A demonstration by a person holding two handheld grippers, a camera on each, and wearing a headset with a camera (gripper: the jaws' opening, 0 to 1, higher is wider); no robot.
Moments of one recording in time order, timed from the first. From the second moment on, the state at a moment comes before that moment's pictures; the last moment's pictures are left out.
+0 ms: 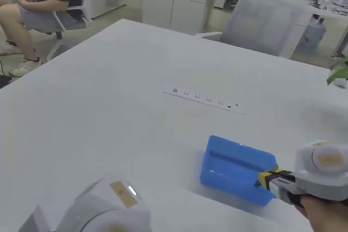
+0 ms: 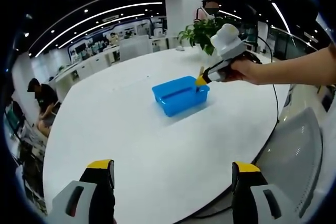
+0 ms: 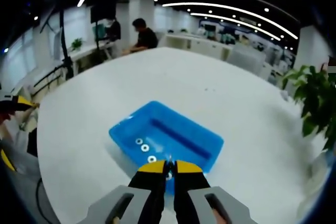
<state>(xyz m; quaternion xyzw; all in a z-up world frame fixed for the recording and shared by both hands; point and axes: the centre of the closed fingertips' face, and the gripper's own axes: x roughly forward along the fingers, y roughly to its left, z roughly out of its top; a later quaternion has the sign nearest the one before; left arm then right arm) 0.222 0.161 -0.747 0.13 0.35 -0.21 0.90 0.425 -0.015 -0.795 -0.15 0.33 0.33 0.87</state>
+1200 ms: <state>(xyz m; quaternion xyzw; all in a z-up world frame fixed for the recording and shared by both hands) 0.262 0.123 -0.678 0.07 0.25 -0.33 0.91 0.415 -0.014 -0.732 -0.14 0.28 0.34 0.89</state>
